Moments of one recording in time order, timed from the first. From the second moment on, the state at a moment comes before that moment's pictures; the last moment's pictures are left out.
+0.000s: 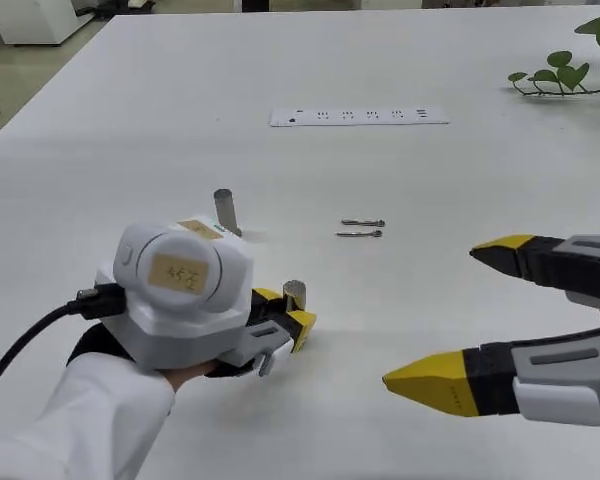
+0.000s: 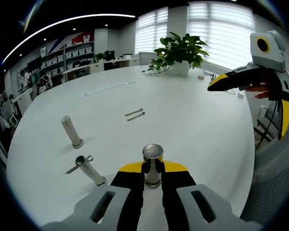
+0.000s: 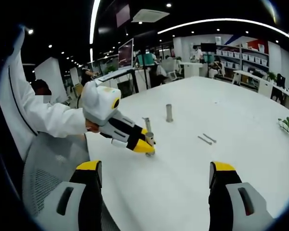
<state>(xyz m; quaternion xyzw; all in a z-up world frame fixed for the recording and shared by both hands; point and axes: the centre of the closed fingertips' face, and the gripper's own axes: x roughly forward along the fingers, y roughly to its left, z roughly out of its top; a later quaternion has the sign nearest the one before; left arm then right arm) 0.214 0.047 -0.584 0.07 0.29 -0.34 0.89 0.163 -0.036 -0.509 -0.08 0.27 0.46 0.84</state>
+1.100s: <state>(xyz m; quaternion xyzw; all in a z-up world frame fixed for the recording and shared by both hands) 0.207 0.049 -0.585 0.09 0.29 -0.35 0.89 0.158 -0.032 -0.513 -0.09 0.27 0.47 0.84</state>
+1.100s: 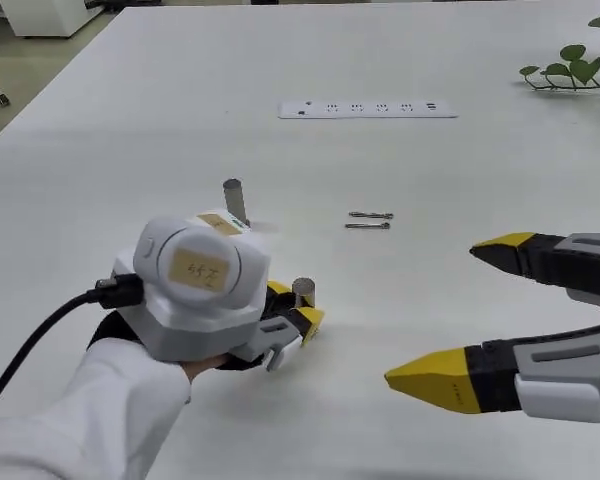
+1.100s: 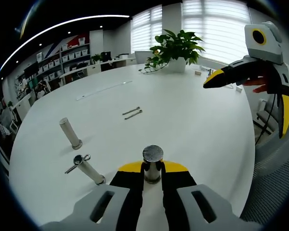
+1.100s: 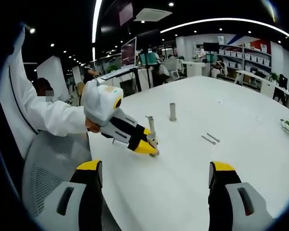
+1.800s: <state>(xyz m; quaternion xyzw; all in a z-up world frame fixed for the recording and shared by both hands) 0.160 0.070 -0.566 0.08 0.26 -0.45 0.85 0.166 -0.048 -0.519 -0.11 0.28 0.45 0.84</state>
